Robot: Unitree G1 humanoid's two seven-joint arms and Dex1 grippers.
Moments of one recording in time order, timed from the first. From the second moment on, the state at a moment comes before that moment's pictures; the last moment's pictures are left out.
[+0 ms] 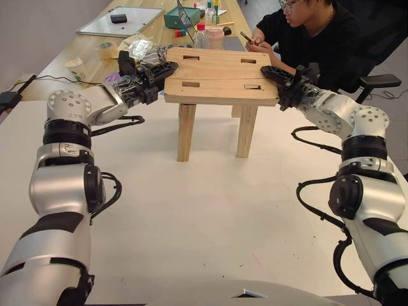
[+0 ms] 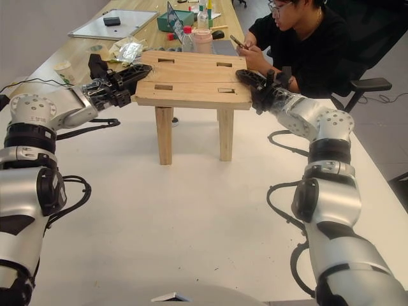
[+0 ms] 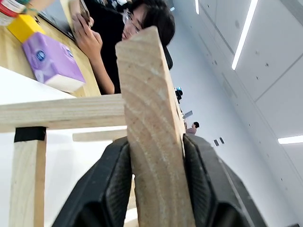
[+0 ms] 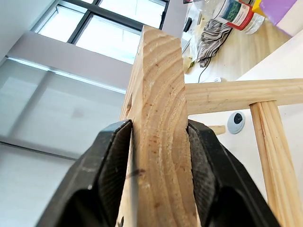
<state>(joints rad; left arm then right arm) -1.15 0.57 0.09 1.05 -1.16 0.94 -0.49 -1.05 -0.41 -0.37 0.91 1.30 0.92 0.09</state>
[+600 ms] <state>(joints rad) -1.17 0.56 0.30 1.27 -0.76 0.73 -0.62 -1.06 -0.41 -0.59 0.97 1.06 0.87 0.18</state>
